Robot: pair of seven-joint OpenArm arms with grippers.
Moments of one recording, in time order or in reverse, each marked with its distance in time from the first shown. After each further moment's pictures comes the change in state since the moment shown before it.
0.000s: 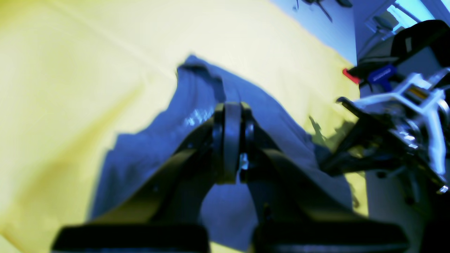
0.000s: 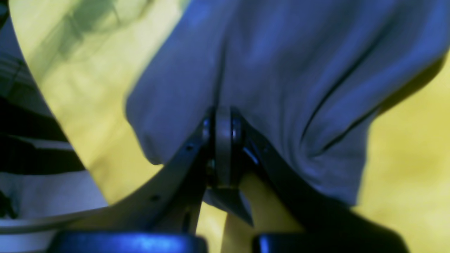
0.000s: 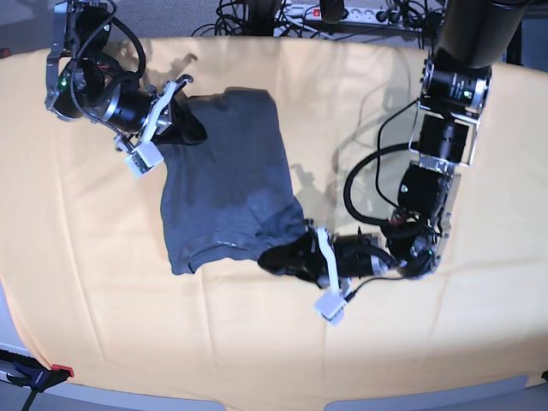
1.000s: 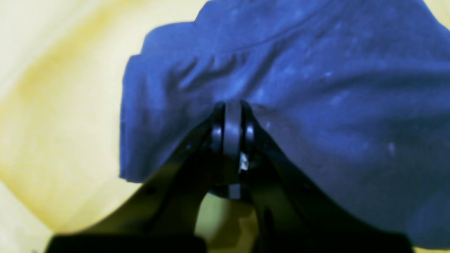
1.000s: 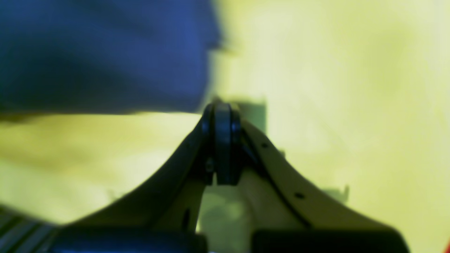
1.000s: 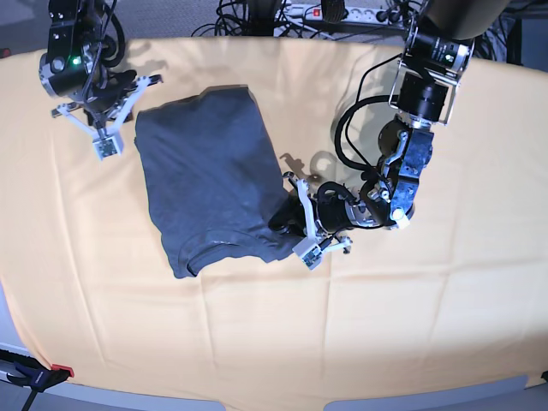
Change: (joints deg) left arm 9.2 2.5 0.5 -0.1 39.0 3.1 -23.3; right arm -7.5 0.0 1.3 16.5 -29.7 -23.5 -9.3
